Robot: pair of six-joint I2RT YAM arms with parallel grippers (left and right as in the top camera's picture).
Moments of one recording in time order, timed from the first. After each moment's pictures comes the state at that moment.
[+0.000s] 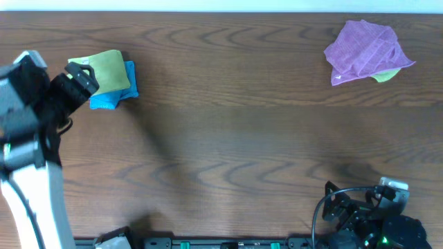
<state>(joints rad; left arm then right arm) 0.36 1.15 1.24 -0.73 0.34 -0.45 0.24 0.21 0.82 -1.23 0.12 0.50</state>
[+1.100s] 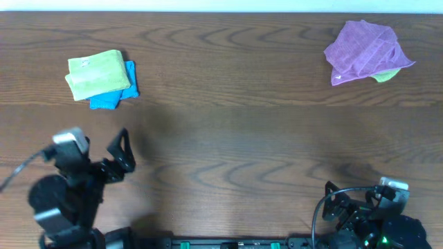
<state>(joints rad) 0.27 0.38 0.65 -0.62 0.34 -0.25 0.24 0.21 0.82 -1.23 0.12 0.50</state>
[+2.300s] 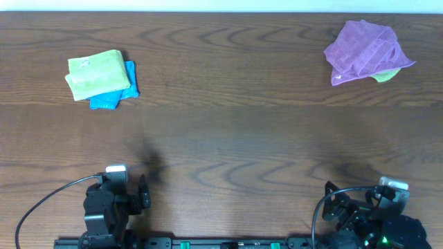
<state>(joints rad) 0.05 0.01 0.23 -0.89 -0.03 0.01 0.24 0.21 0.82 -1.23 0.12 0.50</state>
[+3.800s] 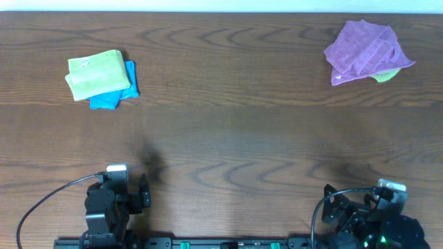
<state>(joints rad) 0.04 0.01 0.21 -0.87 -0.03 0.01 0.24 0.21 0.82 -1.27 0.11 0.51</state>
